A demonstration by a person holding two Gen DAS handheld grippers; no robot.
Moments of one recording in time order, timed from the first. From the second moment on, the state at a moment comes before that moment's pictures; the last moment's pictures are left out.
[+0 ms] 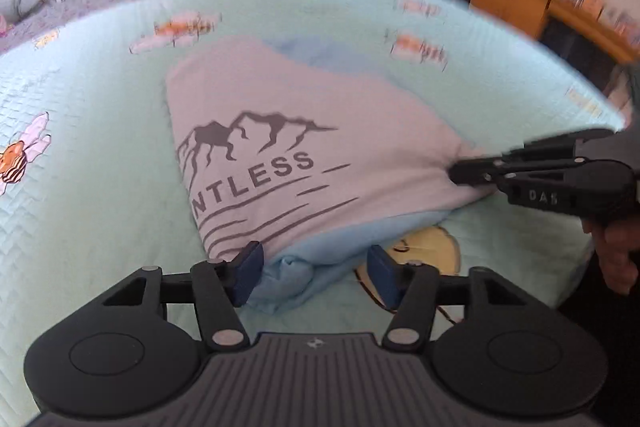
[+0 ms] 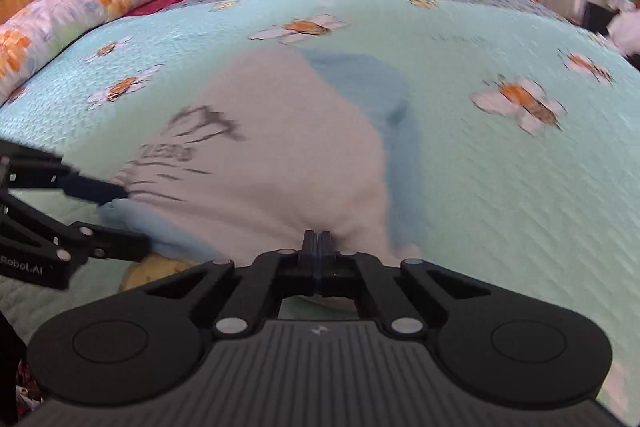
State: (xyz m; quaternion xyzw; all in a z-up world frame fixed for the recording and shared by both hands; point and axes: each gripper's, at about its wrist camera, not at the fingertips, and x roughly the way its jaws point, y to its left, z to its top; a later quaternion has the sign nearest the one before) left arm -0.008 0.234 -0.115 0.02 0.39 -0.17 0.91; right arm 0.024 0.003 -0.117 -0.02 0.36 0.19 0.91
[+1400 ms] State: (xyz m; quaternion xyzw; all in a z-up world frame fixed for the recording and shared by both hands) left arm 0.014 0.228 -0.088 -0.02 0.43 -0.09 0.90; right arm 0.014 0.031 -0.121 0.02 0.36 0.18 0.91
